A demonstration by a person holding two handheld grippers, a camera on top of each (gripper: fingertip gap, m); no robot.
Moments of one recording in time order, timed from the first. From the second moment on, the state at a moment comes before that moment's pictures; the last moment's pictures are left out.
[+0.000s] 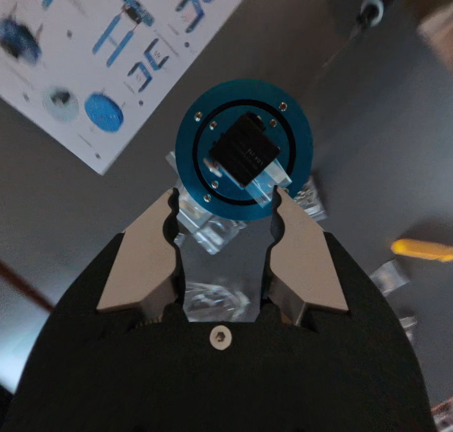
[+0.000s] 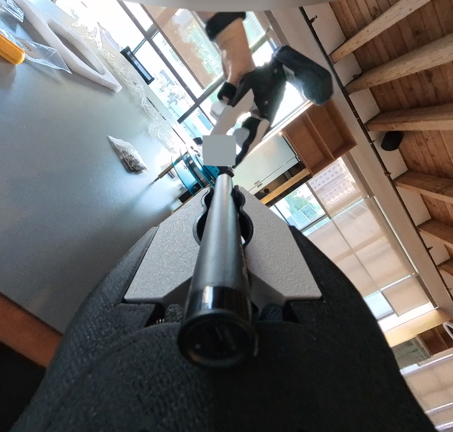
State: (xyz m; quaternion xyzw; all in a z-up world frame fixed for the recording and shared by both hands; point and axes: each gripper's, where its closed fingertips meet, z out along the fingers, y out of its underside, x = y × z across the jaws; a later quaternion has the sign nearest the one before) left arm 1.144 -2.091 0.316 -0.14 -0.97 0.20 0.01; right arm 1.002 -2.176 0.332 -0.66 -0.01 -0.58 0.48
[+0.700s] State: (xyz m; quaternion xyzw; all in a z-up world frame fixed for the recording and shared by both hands) left arm 1.144 -2.057 0.299 0.46 -0.64 0.56 0.25; right arm 1.011 -2.180 0.355 -0.65 0.04 -0.51 0.57
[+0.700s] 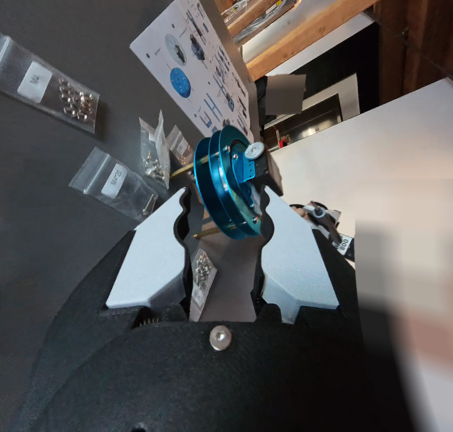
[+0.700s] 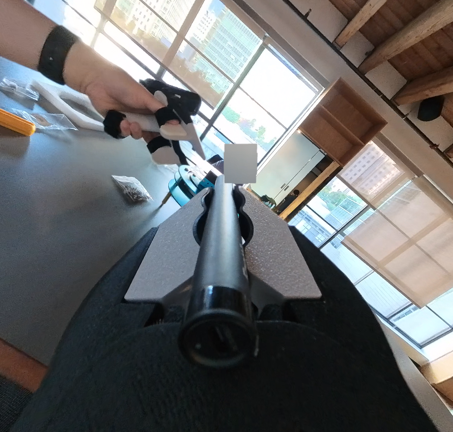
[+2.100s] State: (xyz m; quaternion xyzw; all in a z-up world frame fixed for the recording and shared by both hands) left arm 1.105 -2.071 0.274 -0.23 -0.71 0.24 -0.62; right arm 0.974 -2.189 0.345 -0.64 -0.11 -0.57 0.49
